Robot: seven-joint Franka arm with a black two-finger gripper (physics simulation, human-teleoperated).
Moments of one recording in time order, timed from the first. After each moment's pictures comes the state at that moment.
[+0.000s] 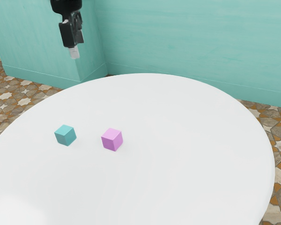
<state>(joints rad) -0.06 0.05 -0.10 -1.20 0.05 1.28 0.89</state>
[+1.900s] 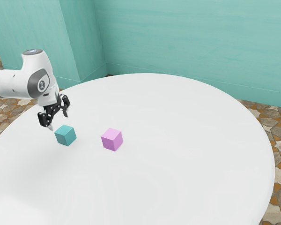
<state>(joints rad) 0.31 0.31 0.02 -1.90 0.01 2.28 1.91</state>
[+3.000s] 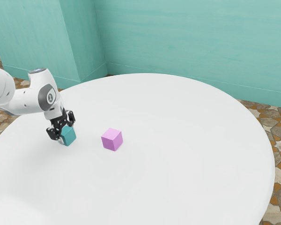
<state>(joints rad) 0.34 0.53 0.03 -1.80 -0.14 2.31 2.01</state>
